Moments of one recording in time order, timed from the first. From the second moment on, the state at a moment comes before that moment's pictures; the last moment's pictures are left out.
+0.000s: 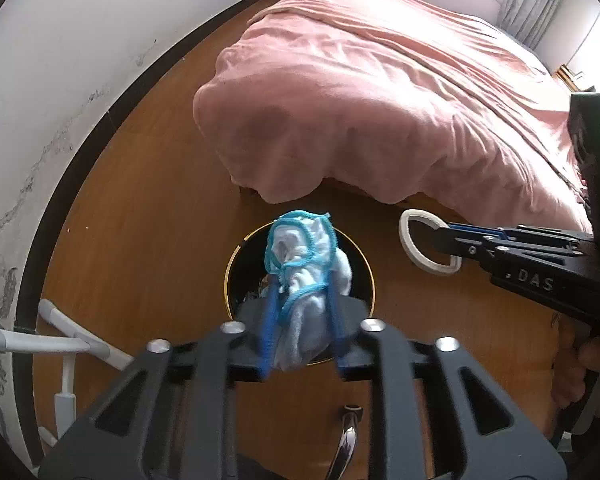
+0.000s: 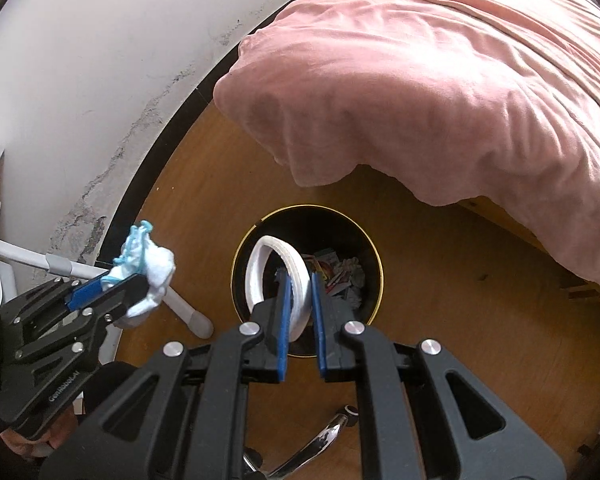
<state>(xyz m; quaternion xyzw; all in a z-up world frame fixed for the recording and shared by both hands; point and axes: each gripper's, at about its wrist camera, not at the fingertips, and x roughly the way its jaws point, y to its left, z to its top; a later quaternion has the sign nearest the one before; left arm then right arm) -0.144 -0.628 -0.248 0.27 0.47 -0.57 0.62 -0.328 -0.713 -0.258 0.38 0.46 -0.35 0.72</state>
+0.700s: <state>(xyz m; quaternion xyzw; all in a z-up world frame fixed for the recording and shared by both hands) -0.146 -0.612 -0.197 0.26 0.43 -0.58 0.64 -0.333 -0.713 -0.235 0.37 0.43 -0.37 0.74</state>
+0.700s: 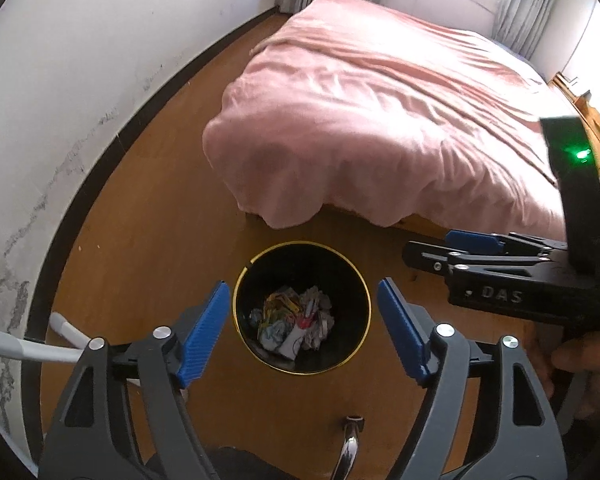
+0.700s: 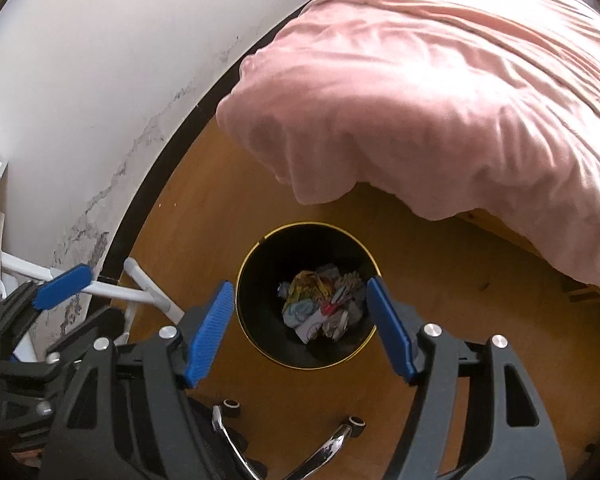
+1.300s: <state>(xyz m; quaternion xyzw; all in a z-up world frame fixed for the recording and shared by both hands) 0.012 -0.369 -0.002 0.18 0.32 -0.41 0.83 -0.188 -0.586 -0.077 0.23 0.36 -0.25 0.87</state>
